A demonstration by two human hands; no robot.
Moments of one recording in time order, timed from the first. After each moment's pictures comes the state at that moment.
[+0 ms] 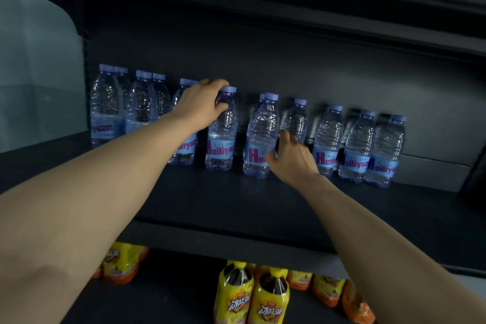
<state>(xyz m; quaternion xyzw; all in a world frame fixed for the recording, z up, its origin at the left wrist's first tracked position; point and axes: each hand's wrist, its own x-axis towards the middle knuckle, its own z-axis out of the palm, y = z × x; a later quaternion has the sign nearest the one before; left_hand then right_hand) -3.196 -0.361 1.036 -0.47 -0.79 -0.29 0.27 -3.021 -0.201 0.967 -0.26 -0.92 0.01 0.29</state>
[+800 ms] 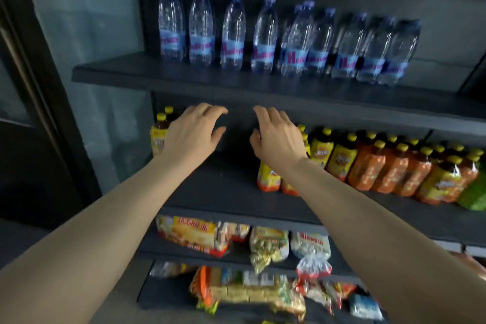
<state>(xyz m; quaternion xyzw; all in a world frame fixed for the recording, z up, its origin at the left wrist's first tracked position) -3.055 -0.626 0.833 -0.48 -0.80 -0.22 0.30 -2.928 -0.472 0.835 -0.15 -0.92 -0.08 0.35</state>
